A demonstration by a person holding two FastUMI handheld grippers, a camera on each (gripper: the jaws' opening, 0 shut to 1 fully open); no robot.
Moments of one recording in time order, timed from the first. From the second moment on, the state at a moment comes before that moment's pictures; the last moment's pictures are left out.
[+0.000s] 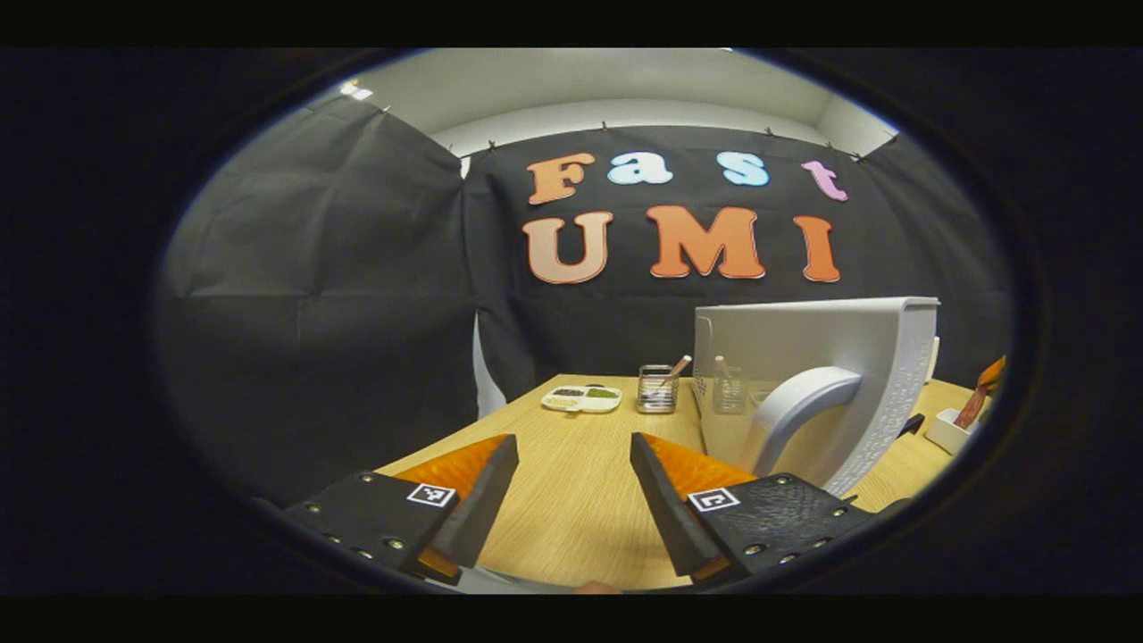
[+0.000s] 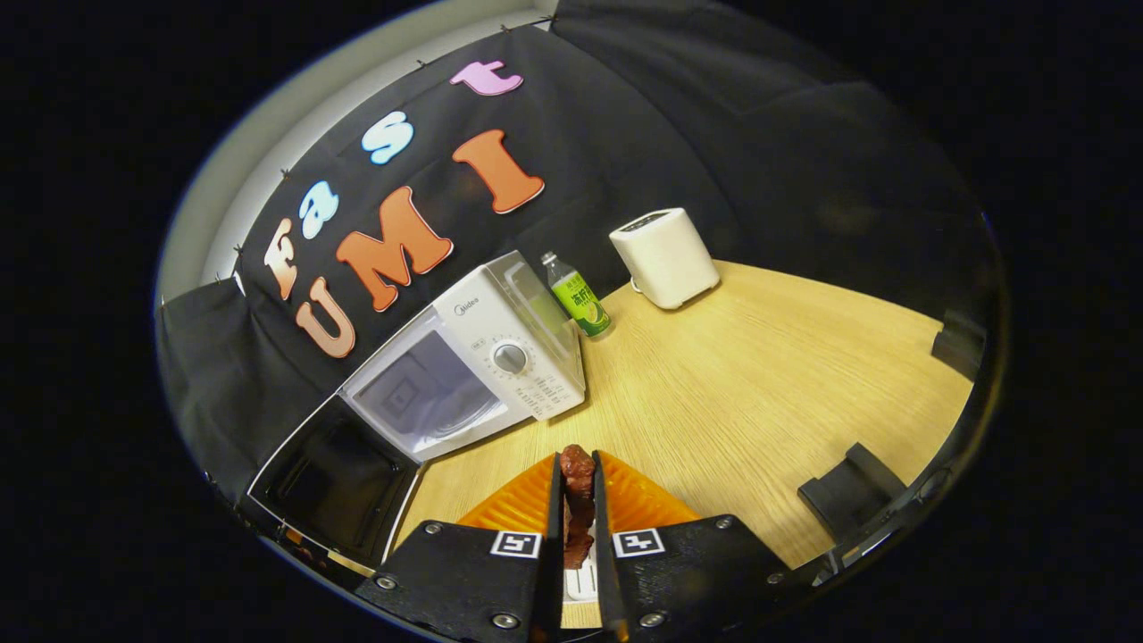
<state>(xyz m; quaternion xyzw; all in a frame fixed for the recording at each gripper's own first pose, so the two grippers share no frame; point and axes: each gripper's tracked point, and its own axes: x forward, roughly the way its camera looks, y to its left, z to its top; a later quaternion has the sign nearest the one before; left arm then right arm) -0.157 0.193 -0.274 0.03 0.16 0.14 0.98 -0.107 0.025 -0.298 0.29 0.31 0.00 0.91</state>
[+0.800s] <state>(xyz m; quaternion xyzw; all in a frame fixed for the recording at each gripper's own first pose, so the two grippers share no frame) -0.156 0.212 -0.272 0.05 0.15 0.13 0.98 -0.002 0.121 -0.216 0.26 0.21 0.06 0.94</state>
